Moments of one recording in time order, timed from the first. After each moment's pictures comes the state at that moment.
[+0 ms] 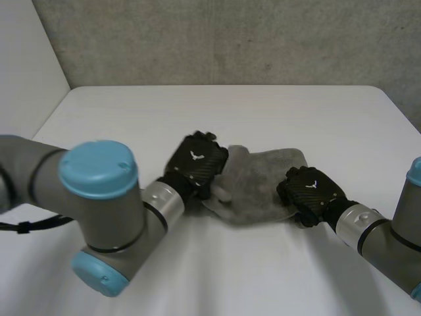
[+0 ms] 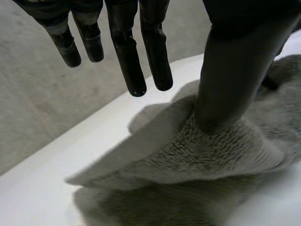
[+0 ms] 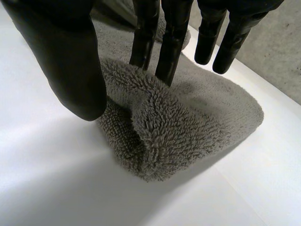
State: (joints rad) left arm 4.02 -2.07 -1.48 3.37 -1.47 3.35; right arm 1.79 -1.18 1.85 -0.22 1.11 2.63; left_hand 0.78 0.78 0.22 0.23 0.59; right_hand 0.81 0.80 0.22 0.25 0.64
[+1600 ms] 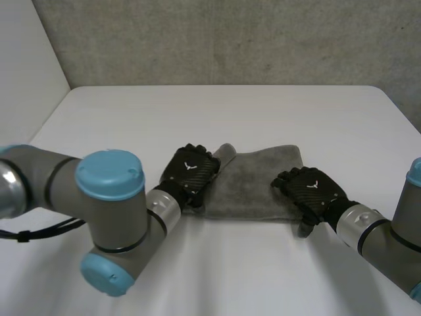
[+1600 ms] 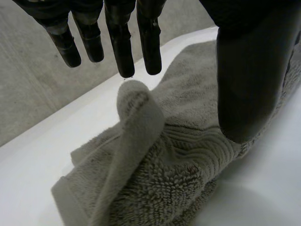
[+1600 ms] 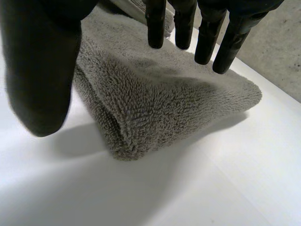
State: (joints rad) left arm 4.04 -2.15 -1.48 3.38 -1.52 3.37; right arm 1.79 -1.18 1.85 -0.22 1.12 2.64; left_hand 0.50 0.48 0.22 0.23 0.28; right_hand 0.31 0.31 0.22 0.25 0.14
